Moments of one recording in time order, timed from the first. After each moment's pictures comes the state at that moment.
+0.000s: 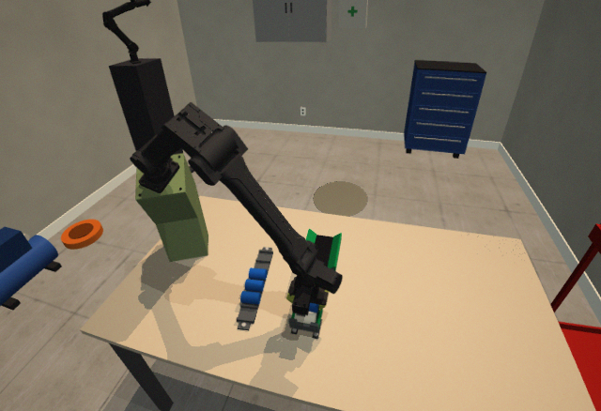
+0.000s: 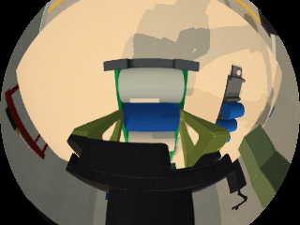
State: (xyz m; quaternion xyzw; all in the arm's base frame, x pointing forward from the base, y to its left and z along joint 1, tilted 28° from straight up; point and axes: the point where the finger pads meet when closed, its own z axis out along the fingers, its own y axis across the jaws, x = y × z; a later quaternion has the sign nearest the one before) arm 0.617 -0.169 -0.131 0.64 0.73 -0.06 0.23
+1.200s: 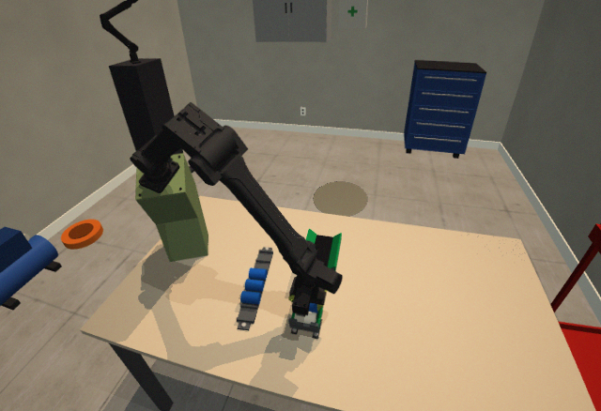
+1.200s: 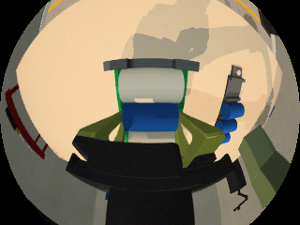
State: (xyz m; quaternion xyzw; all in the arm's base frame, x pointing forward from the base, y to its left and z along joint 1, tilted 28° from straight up) arm 0.617 -0.169 -0.131 0.64 0.73 -0.06 0.23
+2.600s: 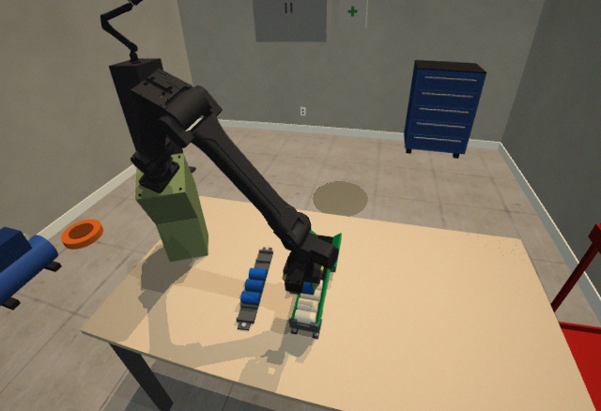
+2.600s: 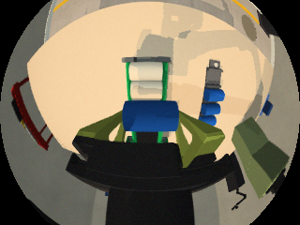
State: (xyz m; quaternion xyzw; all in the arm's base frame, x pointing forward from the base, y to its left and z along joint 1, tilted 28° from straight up) arm 0.581 -0.137 -0.047 0.64 0.73 -0.05 0.24
